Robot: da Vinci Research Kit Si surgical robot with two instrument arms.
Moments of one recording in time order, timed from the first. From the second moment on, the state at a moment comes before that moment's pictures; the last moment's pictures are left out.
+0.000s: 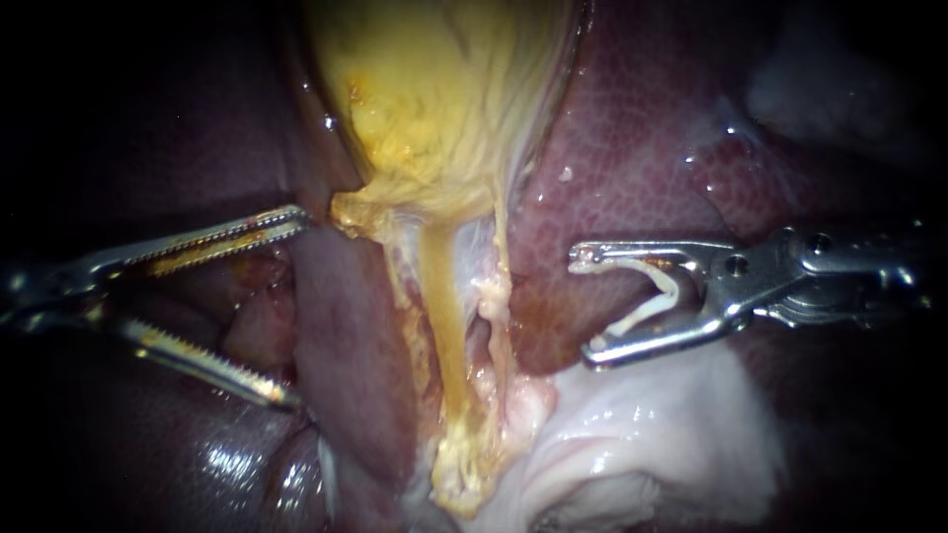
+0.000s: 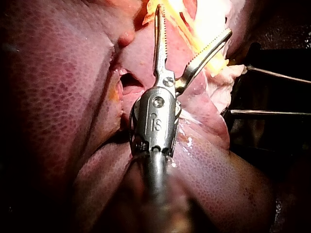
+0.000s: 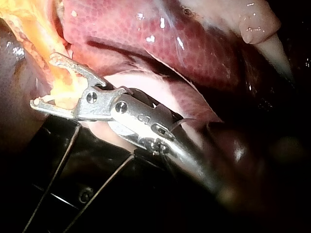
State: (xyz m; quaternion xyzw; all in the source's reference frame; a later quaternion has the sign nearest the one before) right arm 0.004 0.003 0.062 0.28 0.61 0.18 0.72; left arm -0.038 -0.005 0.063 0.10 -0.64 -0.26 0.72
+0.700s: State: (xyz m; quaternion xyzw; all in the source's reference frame) right arm 0.004 0.003 0.064 0.27 0.61 0.18 0.72; left arm -0.041 -0.001 0.069 0.12 -0.60 -0.33 0.71
